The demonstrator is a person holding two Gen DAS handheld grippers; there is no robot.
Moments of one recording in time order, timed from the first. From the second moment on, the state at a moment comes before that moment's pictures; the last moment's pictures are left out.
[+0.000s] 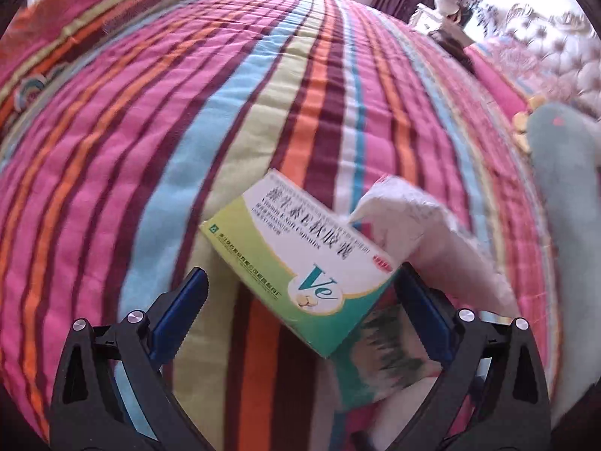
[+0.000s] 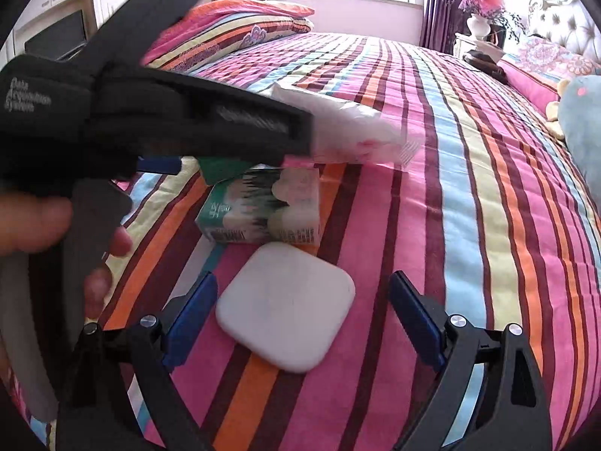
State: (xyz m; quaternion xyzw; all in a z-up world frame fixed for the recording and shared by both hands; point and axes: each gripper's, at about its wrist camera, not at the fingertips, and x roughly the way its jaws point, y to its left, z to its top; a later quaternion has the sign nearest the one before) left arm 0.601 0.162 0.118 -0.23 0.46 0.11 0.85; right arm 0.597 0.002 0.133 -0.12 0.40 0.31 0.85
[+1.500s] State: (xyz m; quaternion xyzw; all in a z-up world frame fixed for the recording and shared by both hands) left arm 0.098 0.090 0.107 -0.14 0.38 -0.16 0.90; right arm 0.237 -0.131 0.154 0.04 0.36 0.41 0.84
